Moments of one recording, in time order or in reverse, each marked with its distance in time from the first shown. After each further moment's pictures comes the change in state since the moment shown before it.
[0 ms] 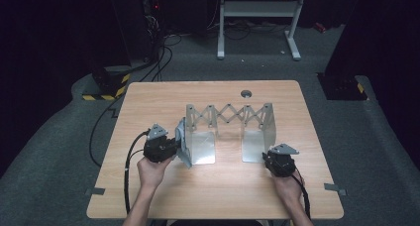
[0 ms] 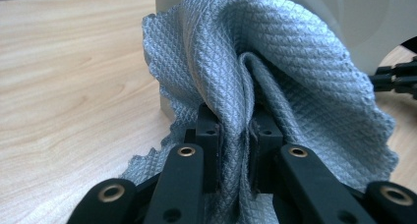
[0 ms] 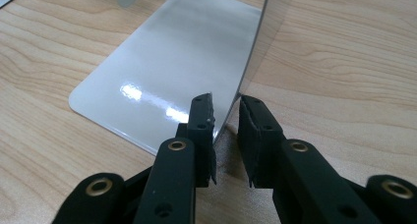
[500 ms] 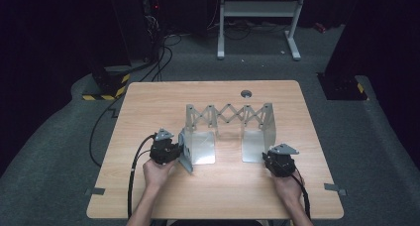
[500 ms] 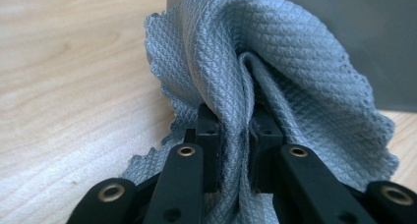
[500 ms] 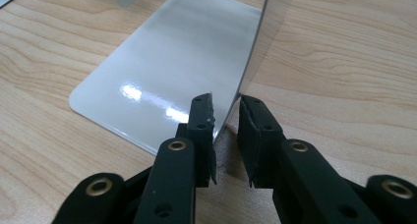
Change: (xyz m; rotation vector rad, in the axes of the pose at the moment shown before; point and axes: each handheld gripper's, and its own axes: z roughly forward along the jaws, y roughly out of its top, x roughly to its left) left arm 0.016 -0.027 0.040 0.108 0.004 -0.043; right arm 0.000 0.000 0.000 -0.001 -0.001 0.000
